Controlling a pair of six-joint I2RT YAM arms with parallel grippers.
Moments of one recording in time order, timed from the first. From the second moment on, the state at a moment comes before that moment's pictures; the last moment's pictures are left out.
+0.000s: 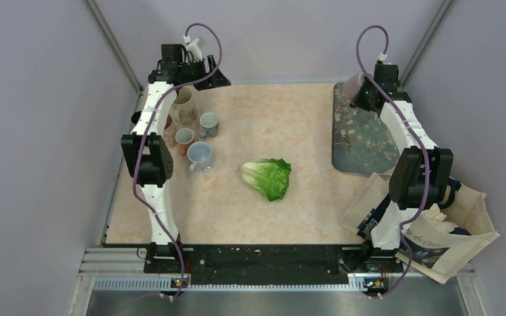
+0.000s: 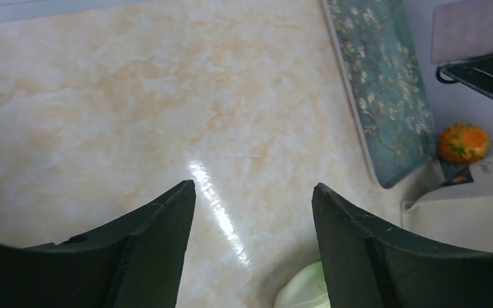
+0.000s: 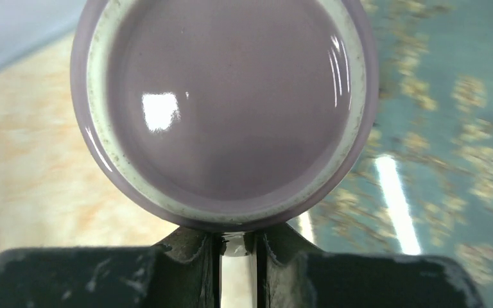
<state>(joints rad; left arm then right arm) -0.01 2.15 2.14 -0.58 0.72 -0.22 -0.03 1.79 1.54 -0.46 0.05 0.35</state>
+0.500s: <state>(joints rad) -0.02 2.15 2.14 -0.58 0.77 -0.29 0.16 1.74 1.46 0.03 -0.40 0.67</state>
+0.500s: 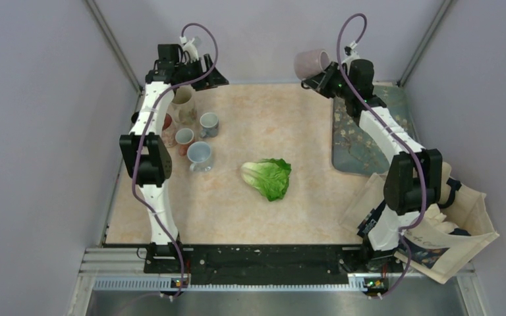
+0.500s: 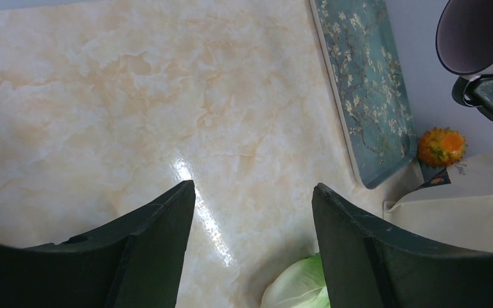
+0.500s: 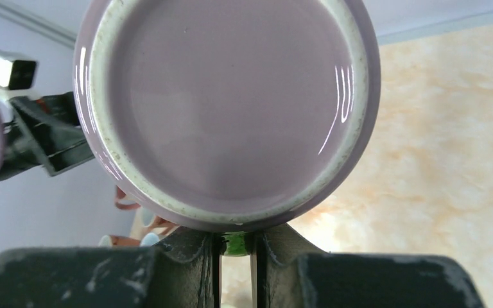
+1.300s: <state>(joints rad) -0.03 2.15 2.14 -0.58 0.77 -0.29 0.18 1.74 1.46 0.04 -0.39 0.66</state>
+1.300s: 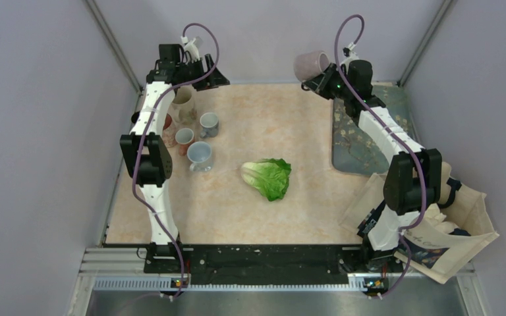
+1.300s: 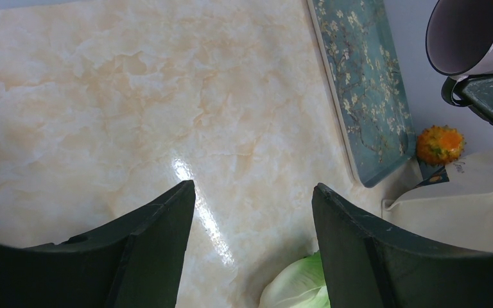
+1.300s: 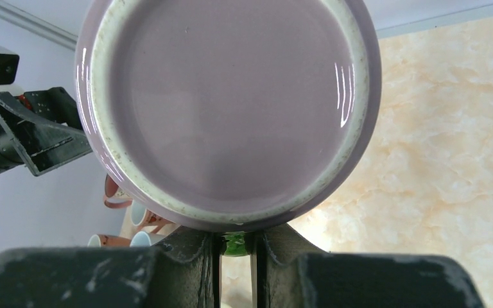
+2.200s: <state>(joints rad) -0.03 2.15 2.14 -0.58 0.77 -0.29 0.18 1.74 1.45 0.01 -0.36 0.61</state>
